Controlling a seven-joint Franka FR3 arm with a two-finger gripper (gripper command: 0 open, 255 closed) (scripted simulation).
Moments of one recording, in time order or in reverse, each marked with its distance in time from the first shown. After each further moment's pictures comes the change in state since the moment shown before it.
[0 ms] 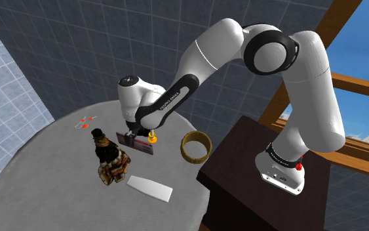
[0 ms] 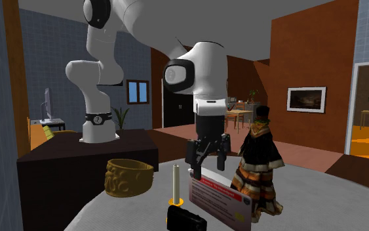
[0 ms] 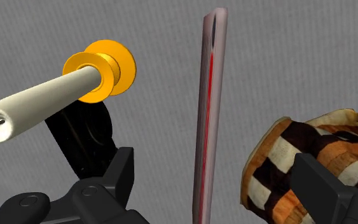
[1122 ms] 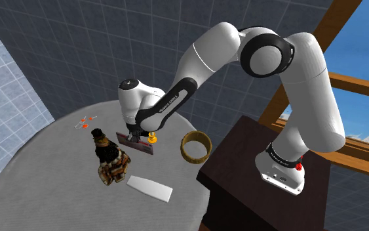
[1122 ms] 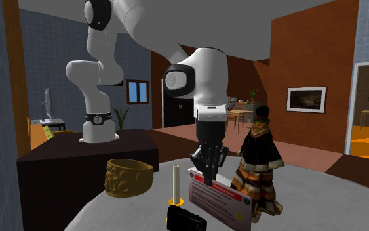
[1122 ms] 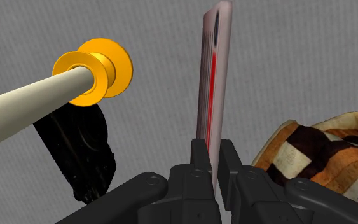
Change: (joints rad) arm 0.005 0.031 -0.006 0.014 -0.006 0.018 0.004
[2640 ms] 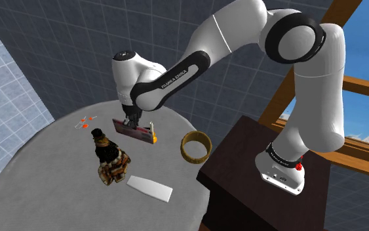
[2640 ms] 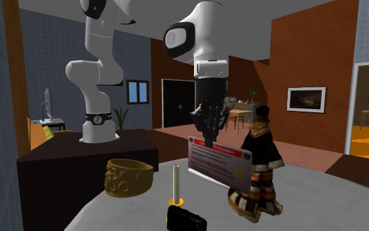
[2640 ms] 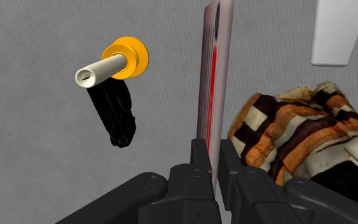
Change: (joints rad) arm -0.030 -0.192 0.043 -0.019 0.051 -0.172 -0.033
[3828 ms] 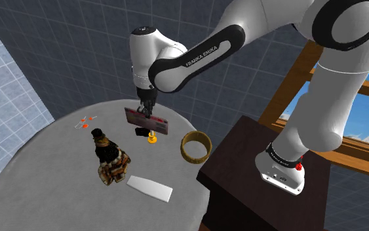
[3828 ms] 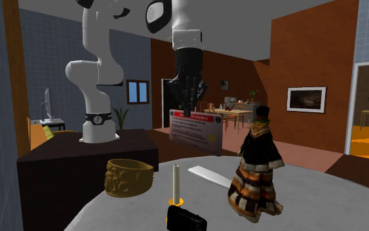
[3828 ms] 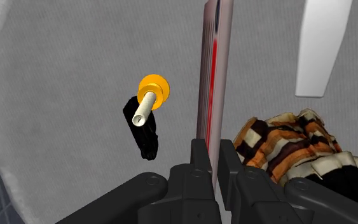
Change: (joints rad) arm -0.066 -0.289 0.030 -0.225 0.080 -0.055 -0.069
